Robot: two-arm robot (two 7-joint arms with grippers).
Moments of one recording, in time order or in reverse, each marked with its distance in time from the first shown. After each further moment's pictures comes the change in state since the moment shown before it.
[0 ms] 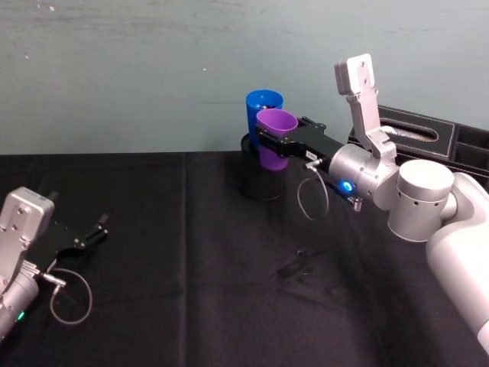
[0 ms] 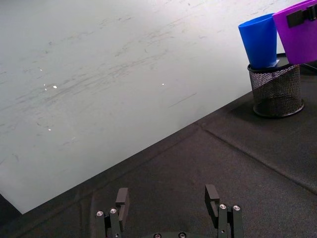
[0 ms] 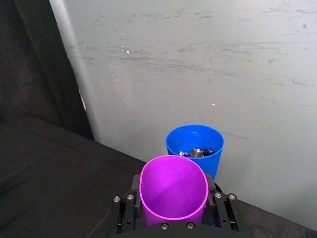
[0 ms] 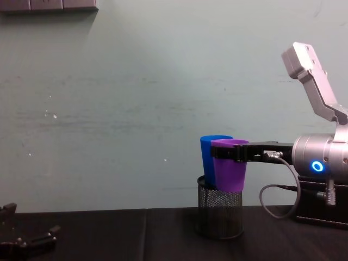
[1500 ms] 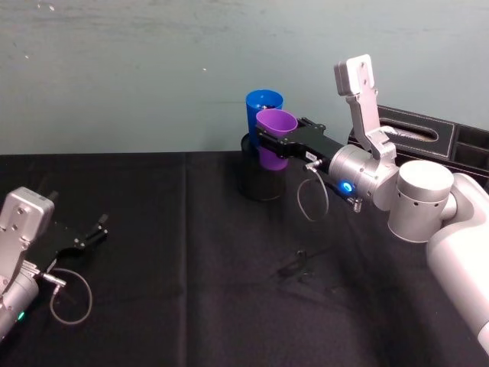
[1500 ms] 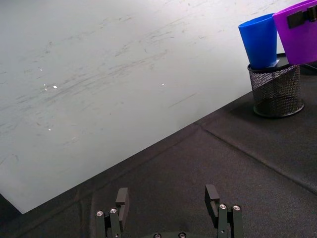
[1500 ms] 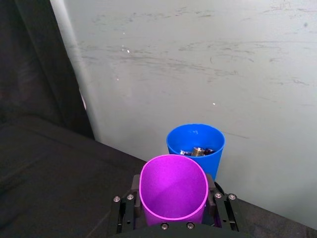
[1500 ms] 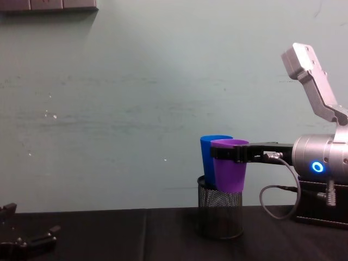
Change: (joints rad) left arm 0.000 0.000 0.000 0.000 0.000 0.000 0.000; right arm -0.001 0.000 -0.001 0.000 0.001 0.002 0.001
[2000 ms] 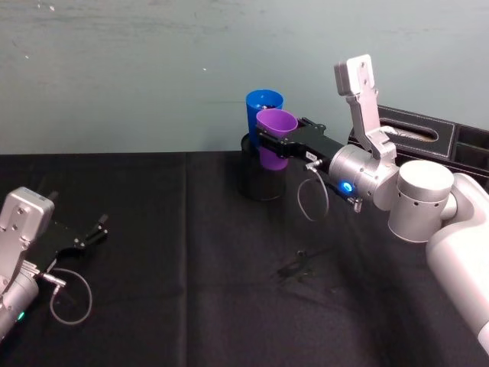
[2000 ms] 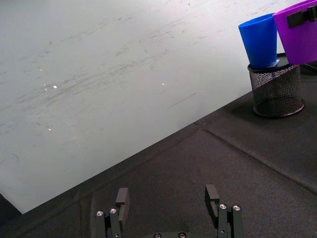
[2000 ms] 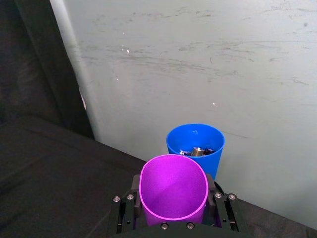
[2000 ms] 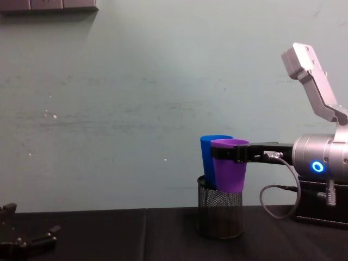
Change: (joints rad) left arm 0.000 0.000 0.000 0.000 0.000 0.000 0.000; right arm 0.000 0.000 0.001 0.000 0.000 0.000 0.000
